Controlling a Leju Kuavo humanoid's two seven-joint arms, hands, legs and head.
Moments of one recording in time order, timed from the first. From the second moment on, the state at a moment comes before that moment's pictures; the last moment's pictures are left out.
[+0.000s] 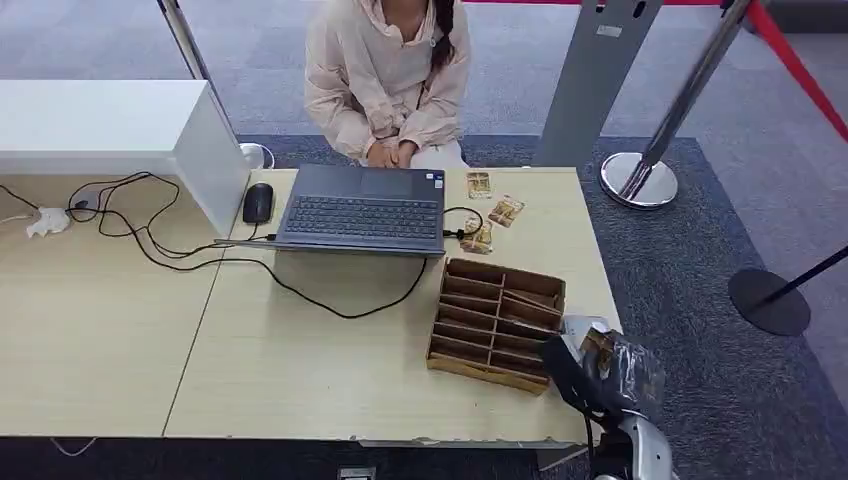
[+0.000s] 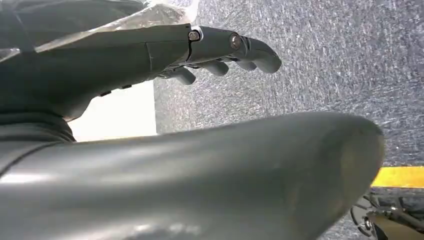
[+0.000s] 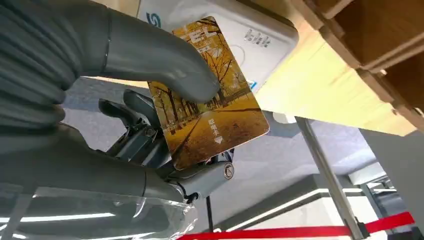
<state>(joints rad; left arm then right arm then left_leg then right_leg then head) -0.11 0.05 -1.21 -0.25 0.62 0.40 0.39 0.06 -0.44 0.54 -1.48 0.79 -0.69 0.70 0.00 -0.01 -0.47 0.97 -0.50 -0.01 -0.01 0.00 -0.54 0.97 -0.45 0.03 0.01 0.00</state>
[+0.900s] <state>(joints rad) -0.11 0.05 -1.19 -0.25 0.62 0.40 0.38 0.06 -0.42 0.49 -1.48 0.85 -0.69 0.69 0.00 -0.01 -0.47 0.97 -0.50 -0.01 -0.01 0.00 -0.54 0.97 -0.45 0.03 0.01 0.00</state>
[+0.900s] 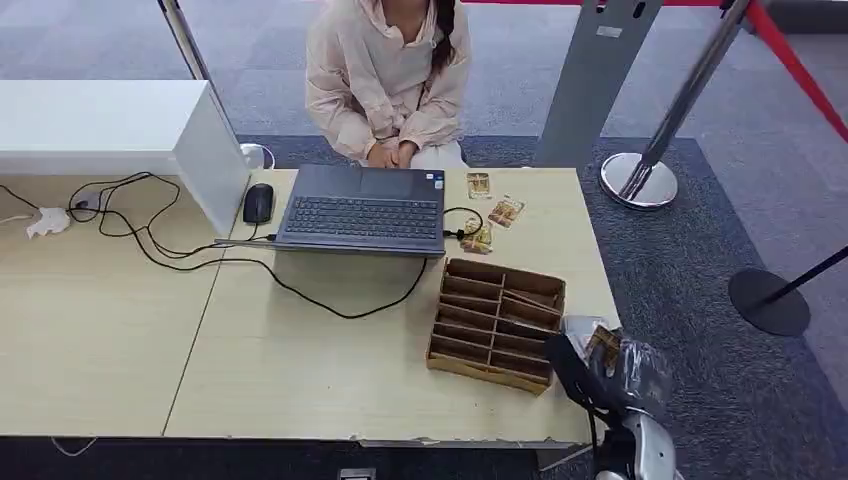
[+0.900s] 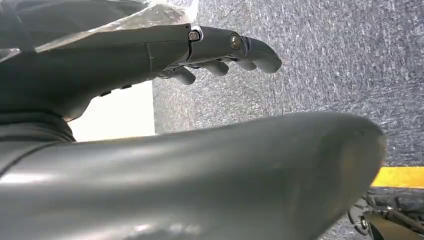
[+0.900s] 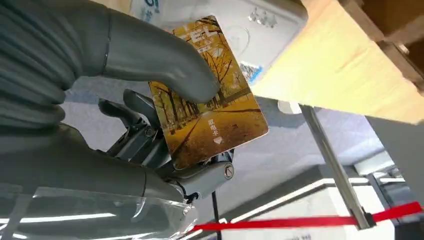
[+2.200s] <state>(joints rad) -0.12 0.05 -1.19 -0.25 0.54 0.34 0.35 -0.26 -0.42 0.54 -1.87 1.03 -0.45 0.66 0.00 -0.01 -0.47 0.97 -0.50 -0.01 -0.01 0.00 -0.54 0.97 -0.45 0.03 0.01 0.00</state>
